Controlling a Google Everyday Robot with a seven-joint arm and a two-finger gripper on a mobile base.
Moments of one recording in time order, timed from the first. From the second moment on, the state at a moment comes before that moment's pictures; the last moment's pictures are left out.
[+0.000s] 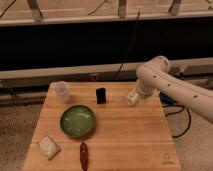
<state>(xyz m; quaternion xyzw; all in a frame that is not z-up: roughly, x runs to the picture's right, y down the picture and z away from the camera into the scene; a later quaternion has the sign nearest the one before) 0.193 0.056 0.767 -0.24 -0.01 -0.06 0.97</state>
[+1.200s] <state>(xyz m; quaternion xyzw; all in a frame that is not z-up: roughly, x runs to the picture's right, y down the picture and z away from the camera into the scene) 0.134 0.041 0.812 -0.23 -0.04 -0.07 0.97</state>
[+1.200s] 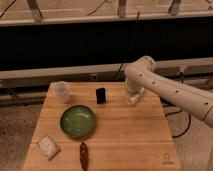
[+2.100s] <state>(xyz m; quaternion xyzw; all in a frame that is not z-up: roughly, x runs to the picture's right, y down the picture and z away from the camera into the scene) 0.095 0.023 0.847 -0.22 -0.06 -0.10 0.97</state>
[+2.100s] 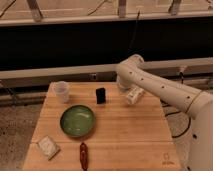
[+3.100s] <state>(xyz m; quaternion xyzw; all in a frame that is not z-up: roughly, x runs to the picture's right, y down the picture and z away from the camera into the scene) 0.036 0.010 0.876 -0.21 -0.09 -0.13 0.97</state>
